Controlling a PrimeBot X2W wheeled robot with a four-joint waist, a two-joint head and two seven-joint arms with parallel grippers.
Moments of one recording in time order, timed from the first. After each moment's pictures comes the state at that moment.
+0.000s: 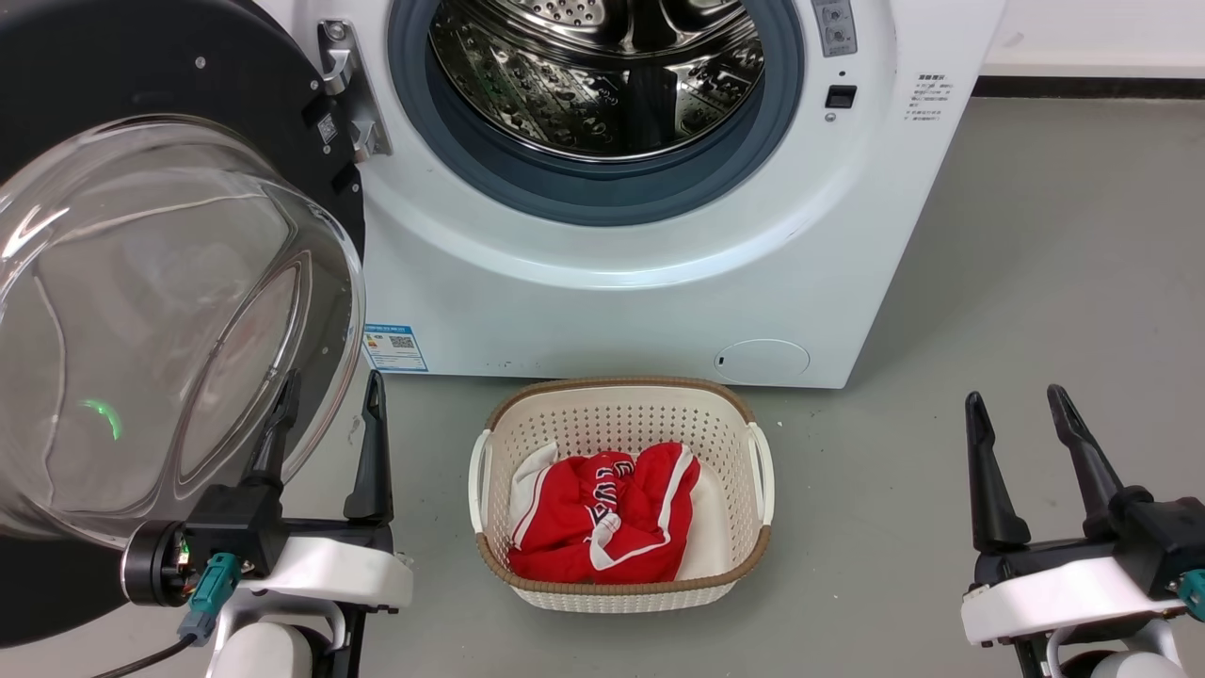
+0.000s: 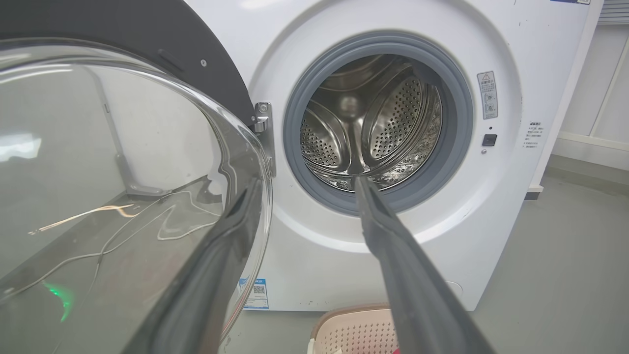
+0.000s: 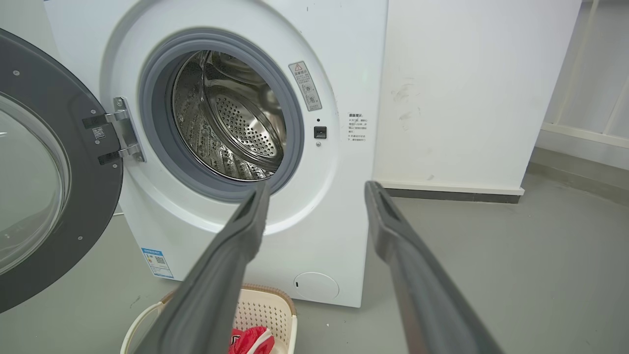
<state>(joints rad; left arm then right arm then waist) -0.11 0.09 0.01 0.09 -0.10 -0.06 -0.26 -0.01 -0.05 -0.05 -0.03 0.07 0.13 -0.20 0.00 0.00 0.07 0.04</state>
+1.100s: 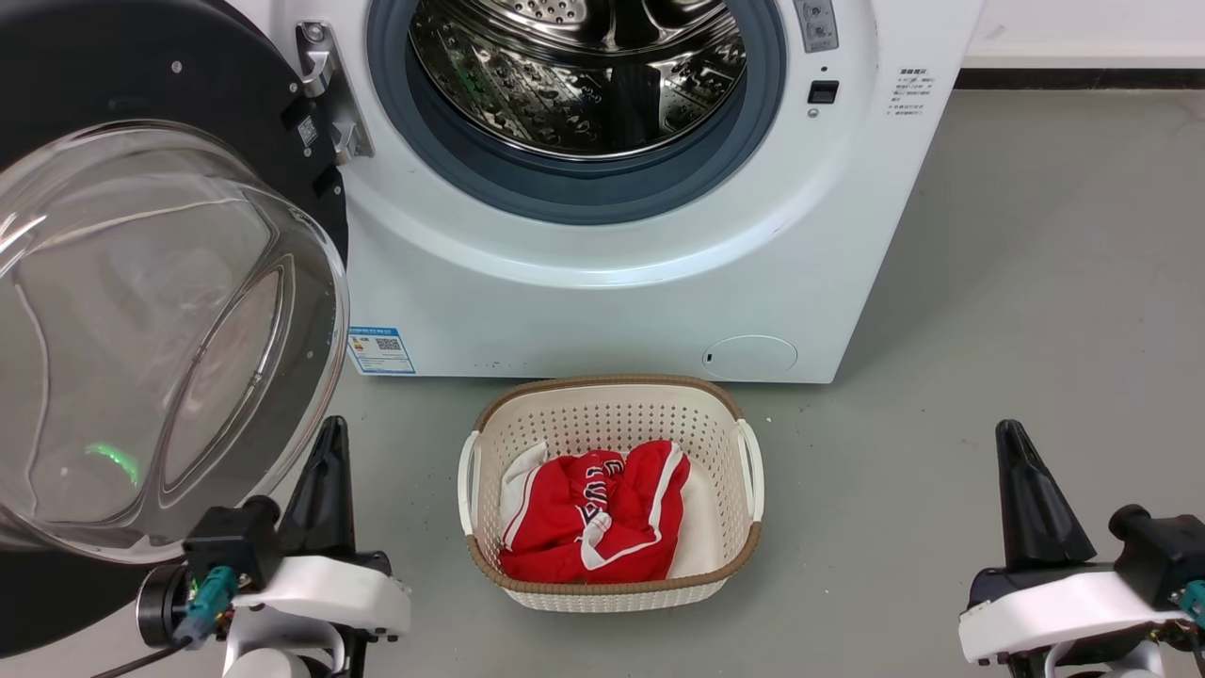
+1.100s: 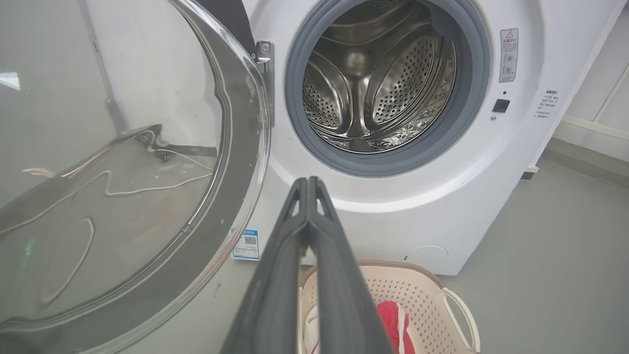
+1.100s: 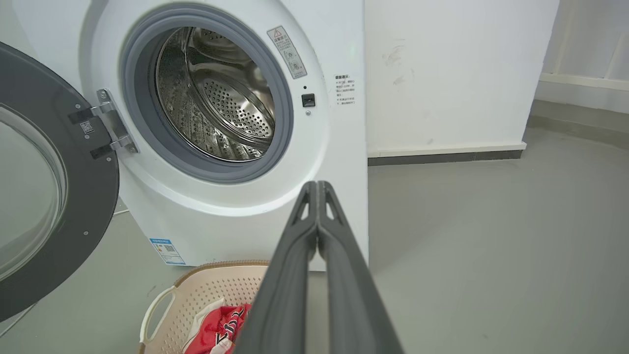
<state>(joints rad) -0.08 0.08 0.02 0.16 -0.16 -0.05 -0.23 0.02 -0.05 -0.05 0.03 0.15 0.13 -0.18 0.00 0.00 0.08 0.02</state>
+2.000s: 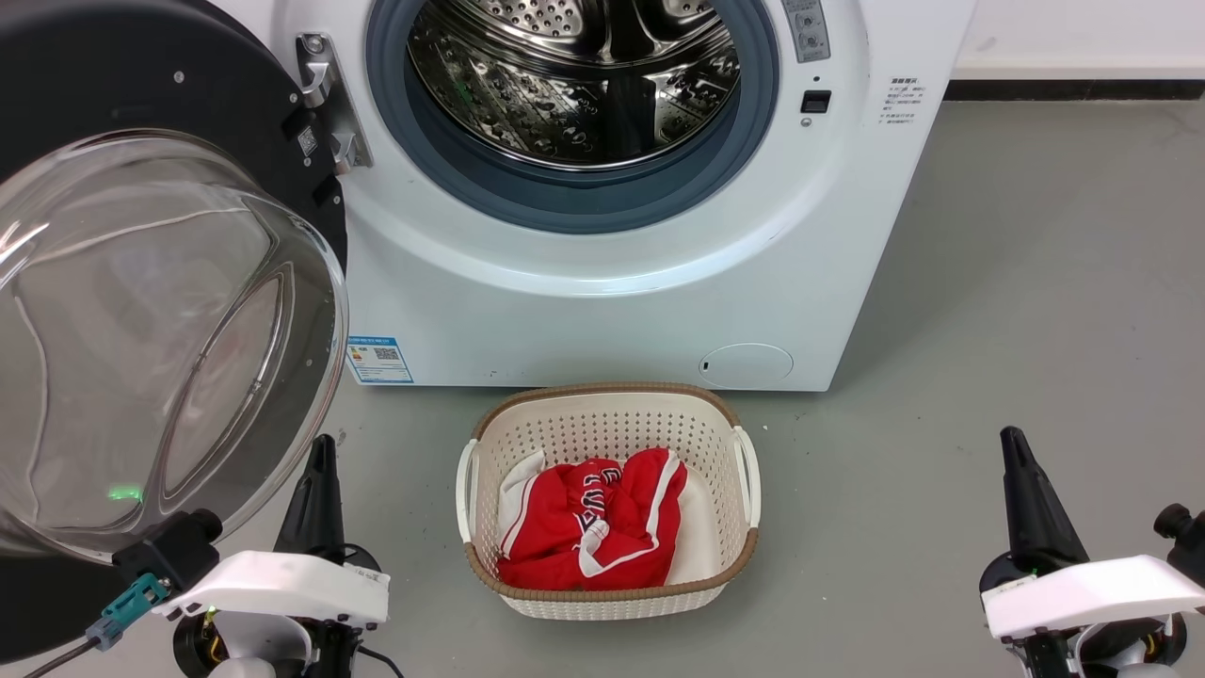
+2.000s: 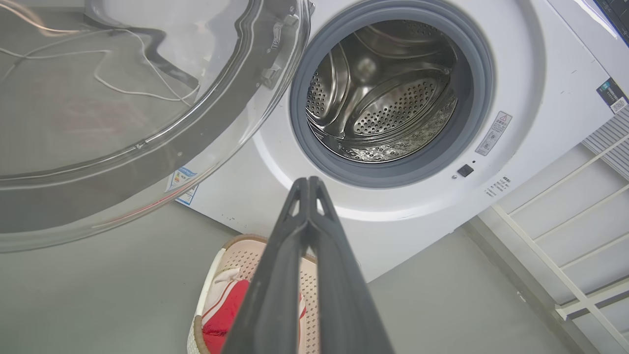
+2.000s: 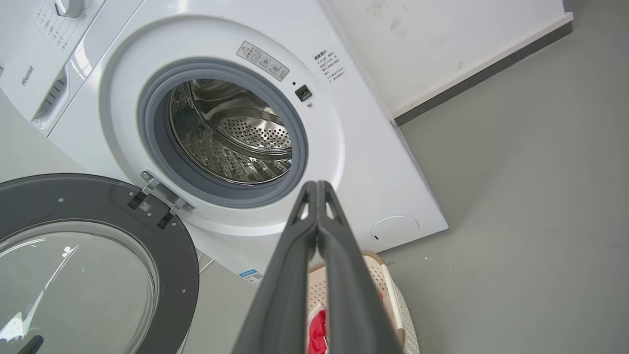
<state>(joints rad) -0.08 0.07 0.05 0.19 -0.65 -0.08 -0.12 -0.01 -0.07 -0.05 0.10 0.66 0.13 -0.11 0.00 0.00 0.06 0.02</state>
